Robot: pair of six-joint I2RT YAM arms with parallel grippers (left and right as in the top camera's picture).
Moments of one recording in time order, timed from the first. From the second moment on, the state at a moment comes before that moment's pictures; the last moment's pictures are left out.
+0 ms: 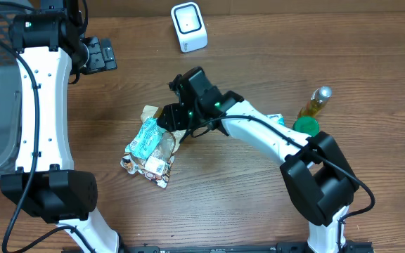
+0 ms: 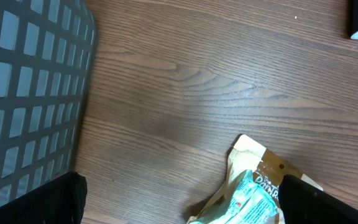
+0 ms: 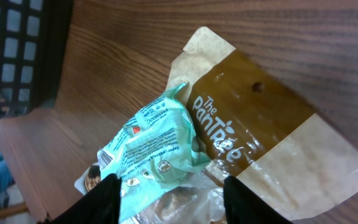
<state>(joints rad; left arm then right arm) 0.05 1.92 2.12 -1.39 -0.11 -0.21 0.70 2.02 1.47 -0.40 -0.42 0.54</state>
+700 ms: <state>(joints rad) 0.05 1.92 2.12 -1.39 -0.11 -0.21 0.89 2.02 1.43 -0.35 -0.03 1.01</state>
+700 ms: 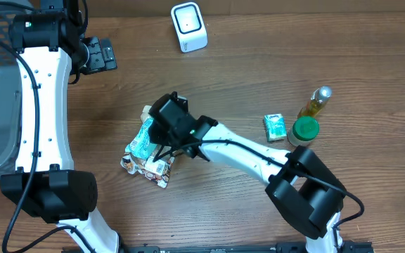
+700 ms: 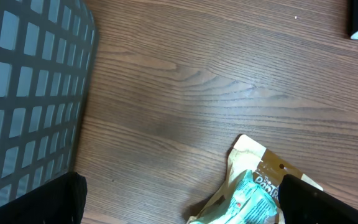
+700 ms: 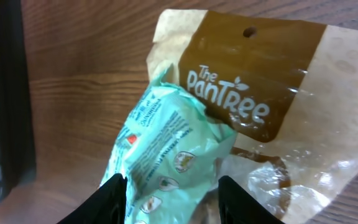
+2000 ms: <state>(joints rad) 0.05 1.92 2.12 -1.39 -0.11 -0.21 0.60 1.80 1.32 -0.66 0.01 0.64</state>
